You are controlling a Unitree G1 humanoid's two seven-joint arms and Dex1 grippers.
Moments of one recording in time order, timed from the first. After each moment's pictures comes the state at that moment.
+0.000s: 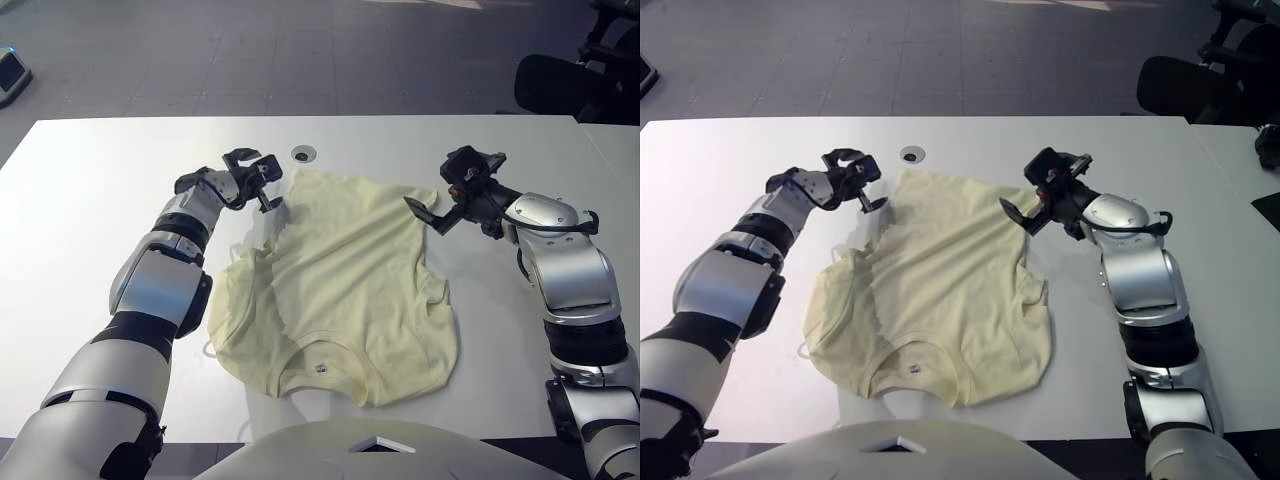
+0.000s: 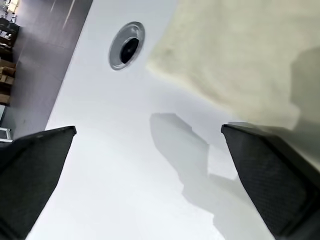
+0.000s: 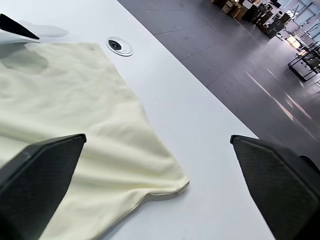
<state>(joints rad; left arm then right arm) -1.04 0.36 -0.30 1.36 0.36 -0.27 -0.46 -0.38 -0.58 0.09 -0.35 -0.05 0.82 0.63</state>
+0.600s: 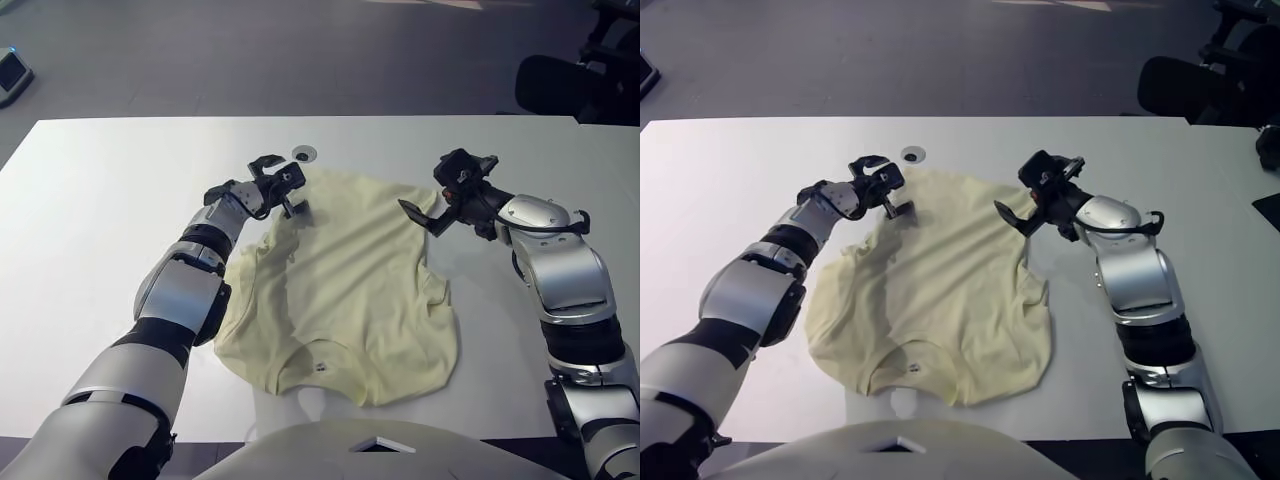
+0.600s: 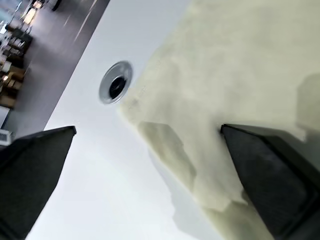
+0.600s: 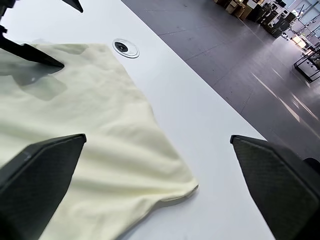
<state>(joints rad) -0.99 0.26 -0.29 1.34 0.38 -0.24 -0.36 -0.39 -0.58 0.12 -0.35 -0.01 0.82 0.62</state>
